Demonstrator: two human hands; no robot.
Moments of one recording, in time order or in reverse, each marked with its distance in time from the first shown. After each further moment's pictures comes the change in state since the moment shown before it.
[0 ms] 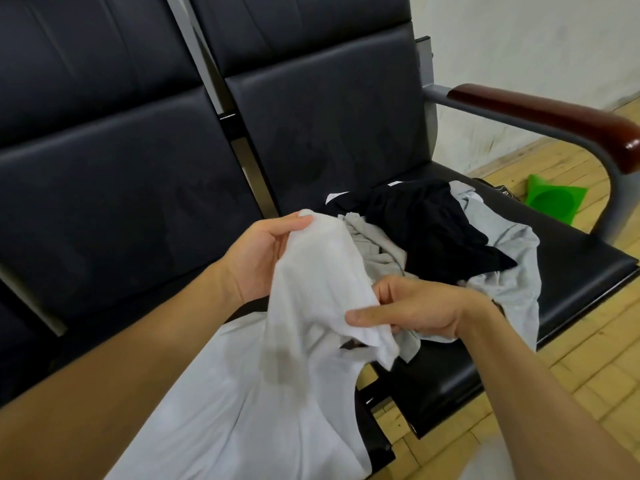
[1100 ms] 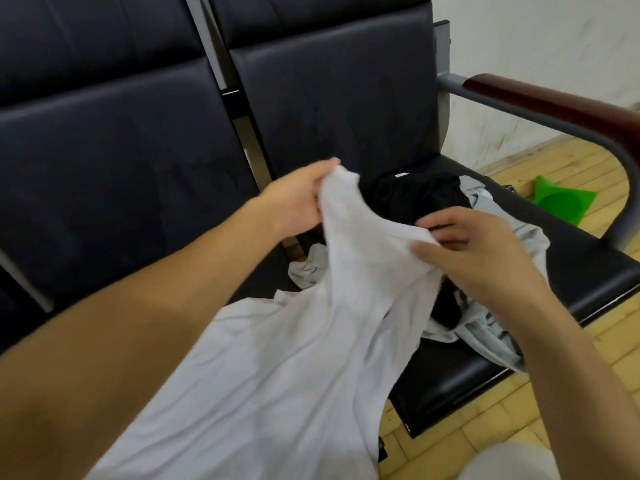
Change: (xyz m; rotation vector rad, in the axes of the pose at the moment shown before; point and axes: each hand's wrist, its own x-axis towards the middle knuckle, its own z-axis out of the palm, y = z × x) left_hand 0.065 0.023 0.029 -0.034 0.125 0.100; right_hand -0.034 -0.019 -0.013 -0.169 0.972 -0.168
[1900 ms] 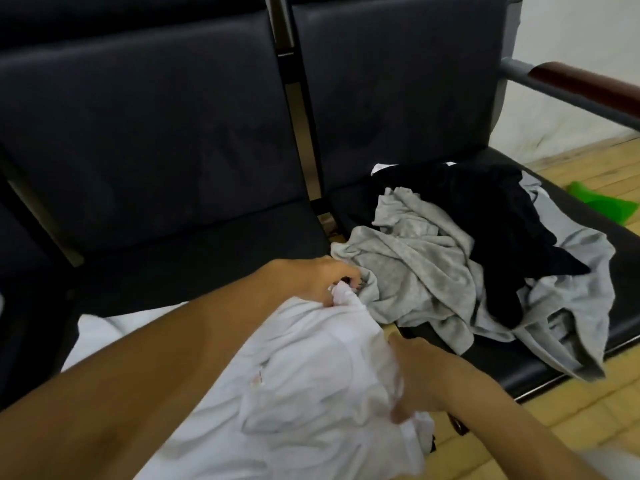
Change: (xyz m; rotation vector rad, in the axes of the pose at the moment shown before) left_hand -0.003 -0.110 -0.136 1.503 -0.513 0.185; right_hand -0.054 0.033 0.128 -0.901 -0.991 0.235
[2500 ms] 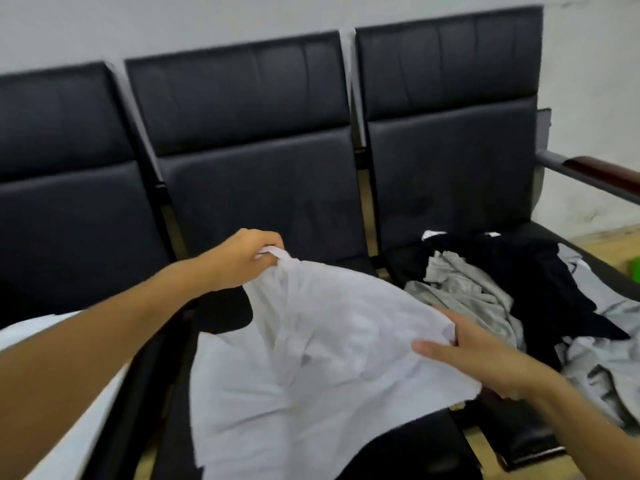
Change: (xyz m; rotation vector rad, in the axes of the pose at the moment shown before) left_hand -0.247 0.017 -0.124 0.026 0.587 -0.359; right_hand -0.064 -0.022 -0.039 0.867 0.187 -0.561
